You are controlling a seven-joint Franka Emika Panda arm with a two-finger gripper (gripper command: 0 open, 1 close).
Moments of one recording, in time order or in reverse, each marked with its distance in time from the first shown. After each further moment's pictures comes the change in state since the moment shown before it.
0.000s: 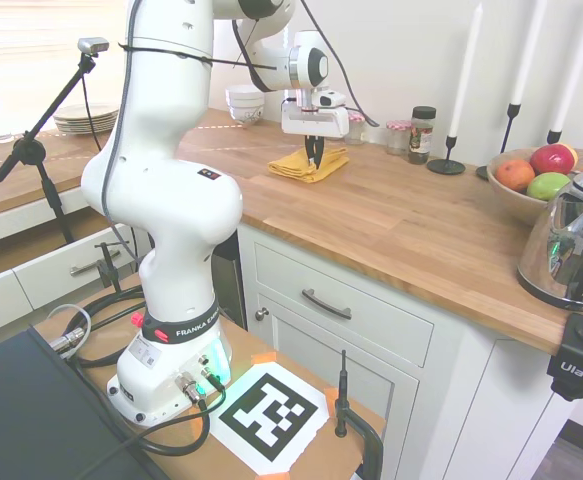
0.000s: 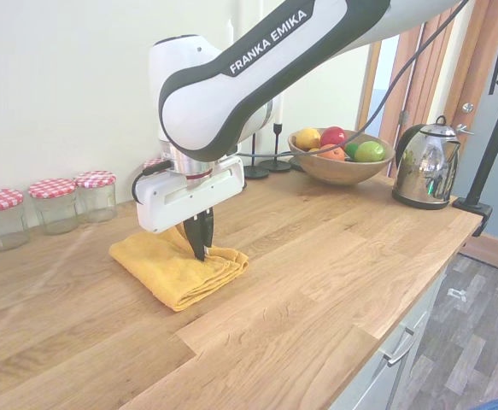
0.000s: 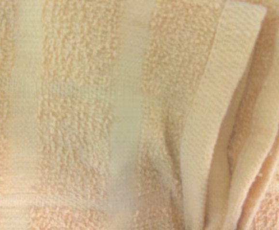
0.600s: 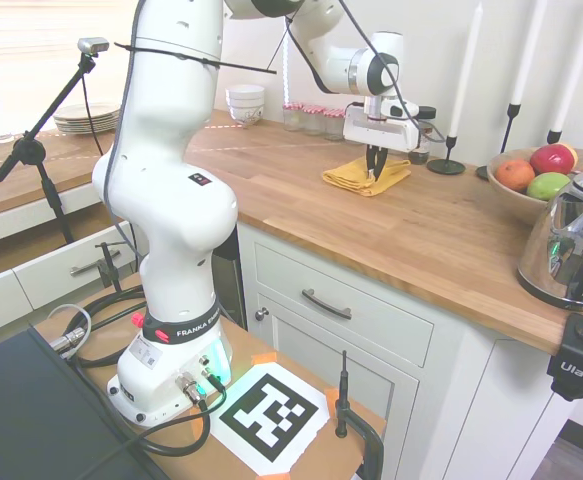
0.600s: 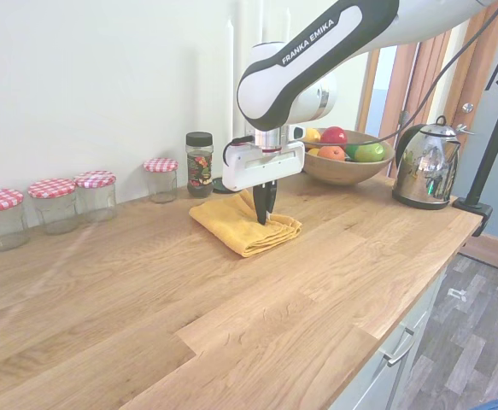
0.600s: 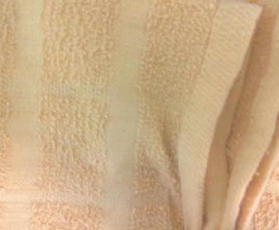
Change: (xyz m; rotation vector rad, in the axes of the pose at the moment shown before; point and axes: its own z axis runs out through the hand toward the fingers) arm 0.143 0.134 0.016 0.041 -0.062 0.141
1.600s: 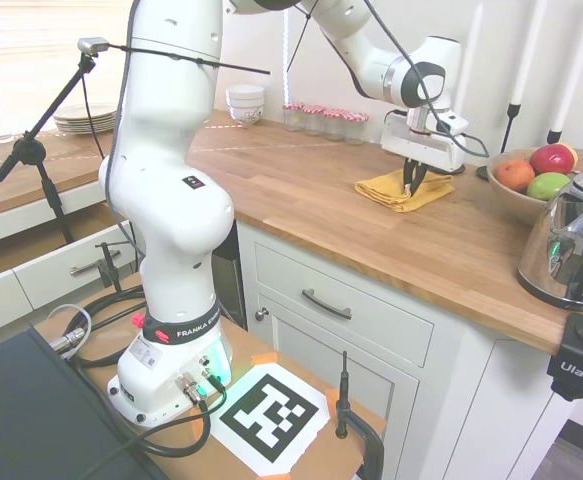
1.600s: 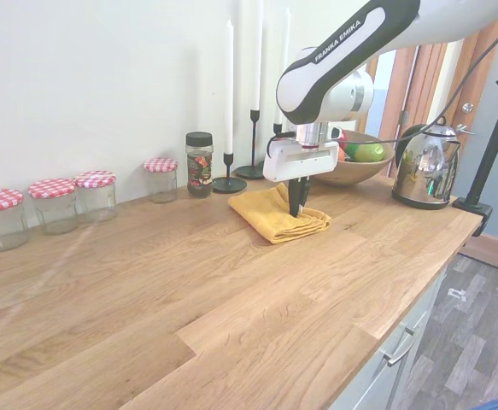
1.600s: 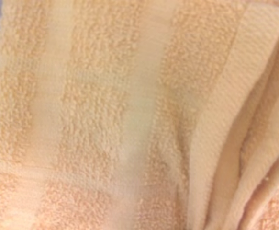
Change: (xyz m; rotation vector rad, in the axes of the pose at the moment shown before) arm 0.034 0.057 0.005 0.041 -0.021 0.025
